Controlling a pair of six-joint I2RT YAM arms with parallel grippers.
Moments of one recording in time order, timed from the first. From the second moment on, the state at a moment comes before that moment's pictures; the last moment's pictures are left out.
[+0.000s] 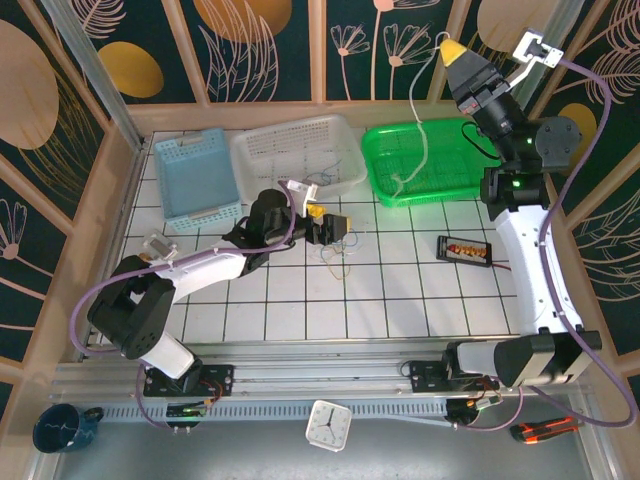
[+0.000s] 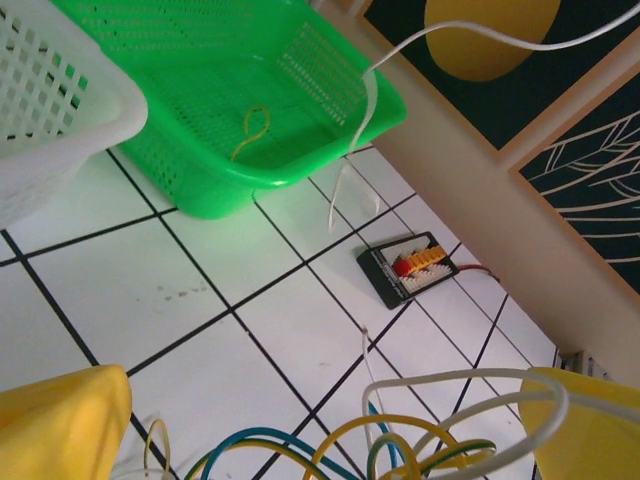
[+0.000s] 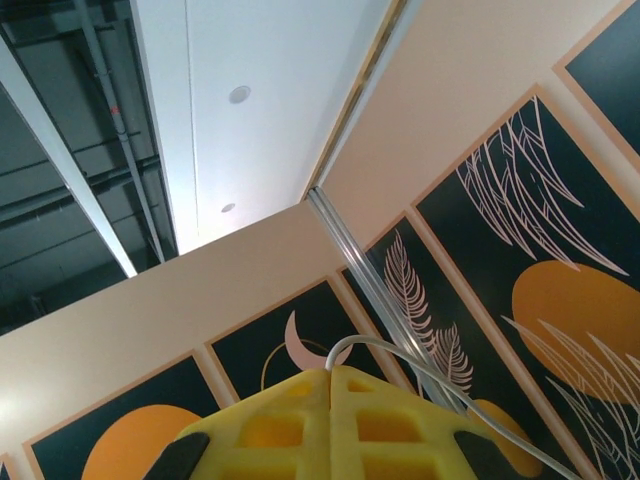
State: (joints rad) left arm -0.67 1.57 0.88 0.37 0.38 -0.50; right arm 0.09 1.29 1.47 0.59 -0.66 1.15
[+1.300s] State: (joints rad) left arm -0.72 1.66 1.22 -0.51 0.12 -0.25; right arm 0.11 1.28 1.50 0.50 -0.68 1.07
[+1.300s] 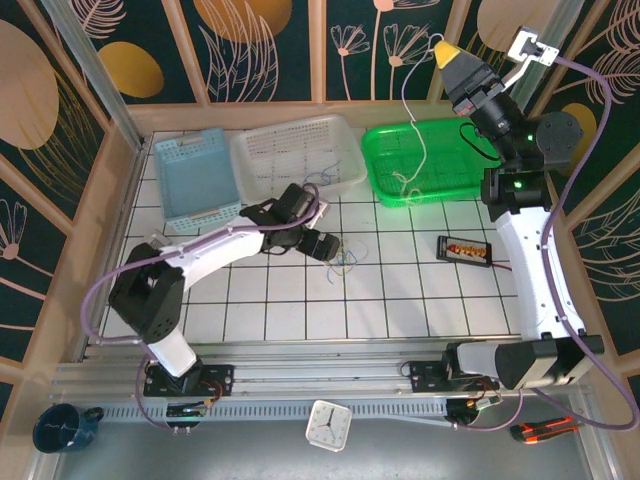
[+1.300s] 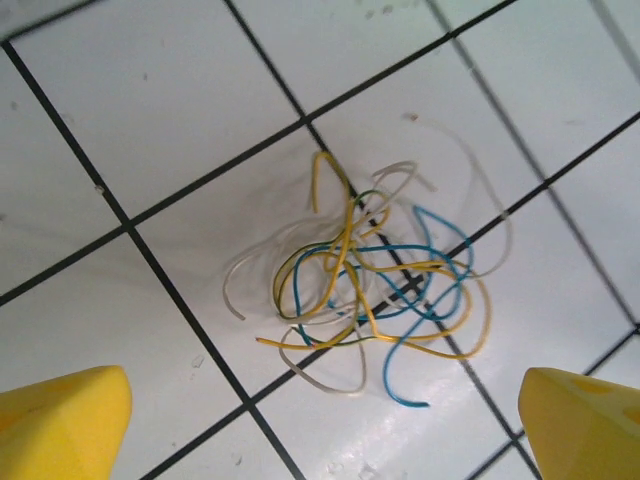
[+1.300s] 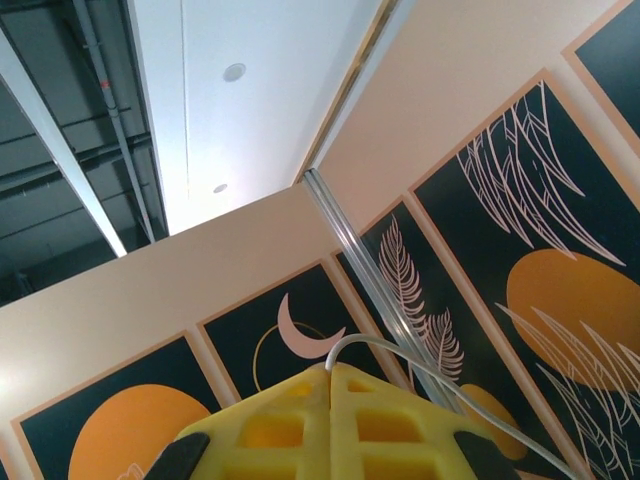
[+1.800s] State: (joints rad) left arm -0.72 1.39 1.44 -0.35 0.25 -0.25; right arm 0.14 1.24 1.47 0.40 -0.73 1.01
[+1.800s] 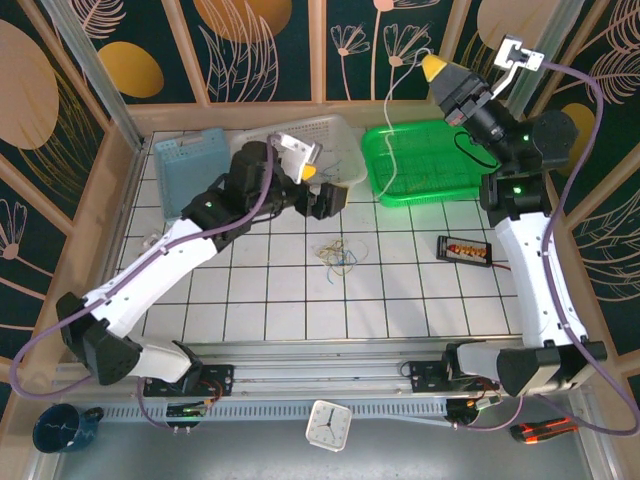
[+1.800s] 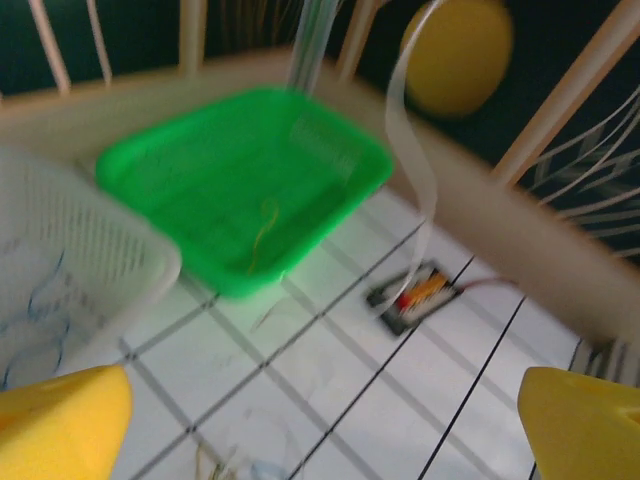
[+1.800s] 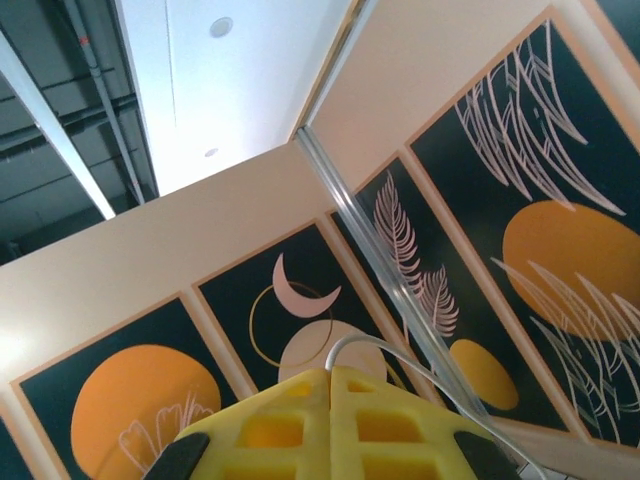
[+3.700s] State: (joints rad) left arm -0.68 1.53 1.85 -0.41 0.19 -0.06; right arm 0.43 1.24 1.42 0.15 -0.74 0.78
